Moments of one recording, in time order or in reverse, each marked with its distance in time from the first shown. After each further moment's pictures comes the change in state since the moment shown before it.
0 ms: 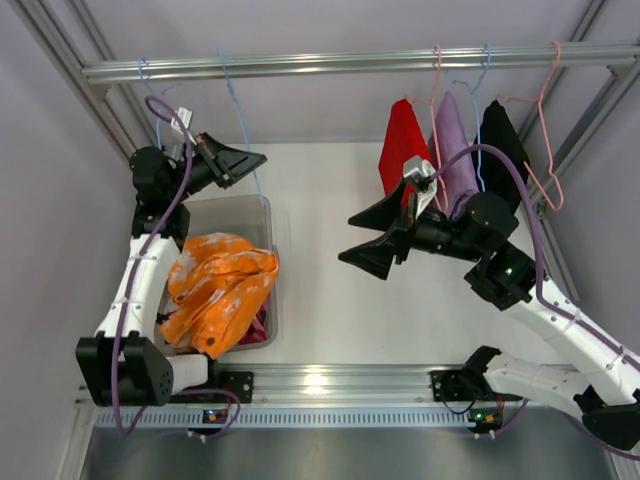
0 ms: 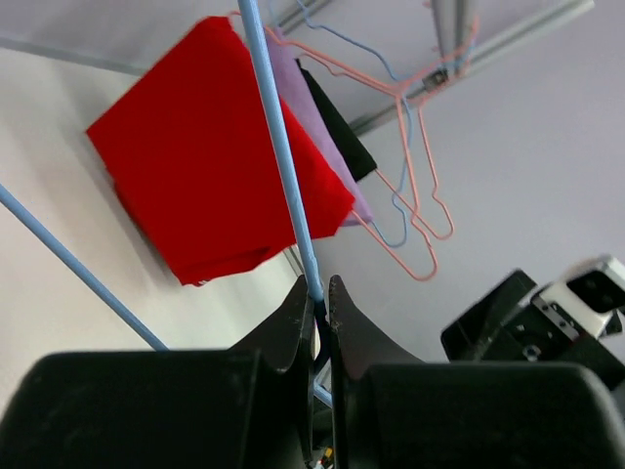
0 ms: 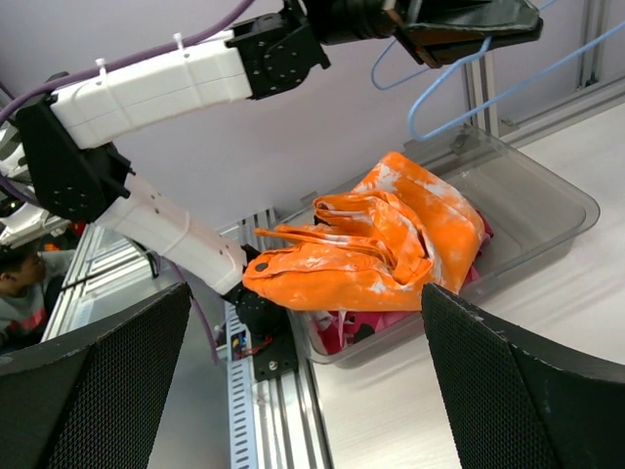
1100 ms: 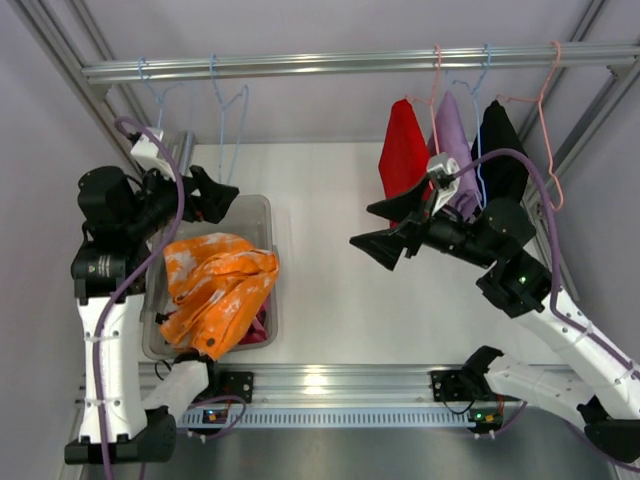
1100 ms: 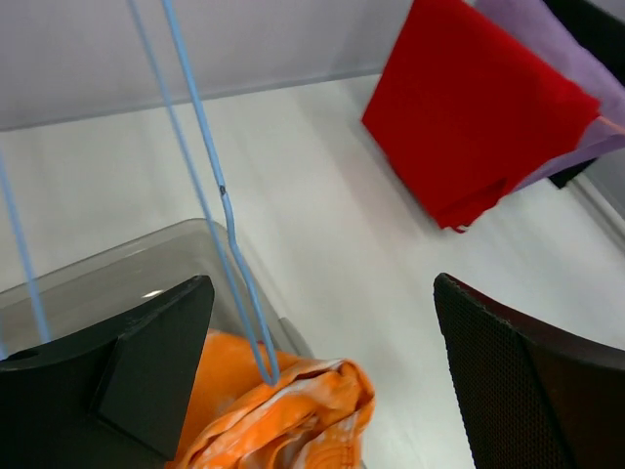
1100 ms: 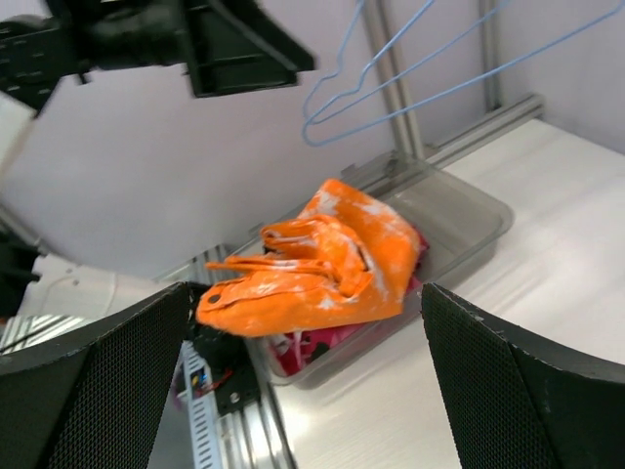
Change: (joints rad) left arm 0.059 -0.259 0.268 -0.887 -0.321 0.896; right arm -0.031 -0.065 -0.026 -0.011 0.118 -0.008
